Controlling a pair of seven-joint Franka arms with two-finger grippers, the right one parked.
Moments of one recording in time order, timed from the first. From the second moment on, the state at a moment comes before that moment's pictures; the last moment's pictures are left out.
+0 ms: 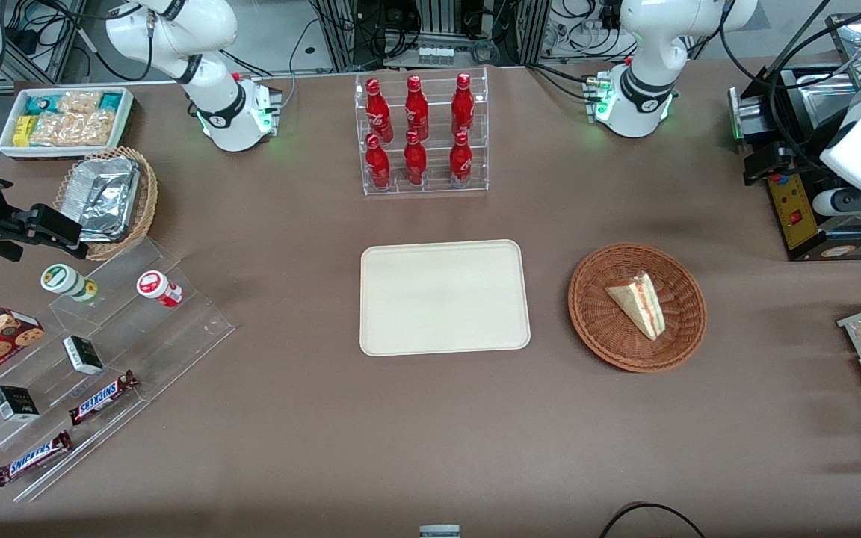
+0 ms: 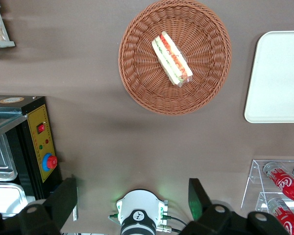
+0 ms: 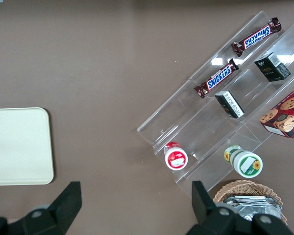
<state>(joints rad) -0.01 -0.03 -0.04 -1.59 0.01 1.33 -0.08</state>
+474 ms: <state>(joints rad) -0.02 0.01 -0.04 -1.62 0.01 1.32 -0.08</state>
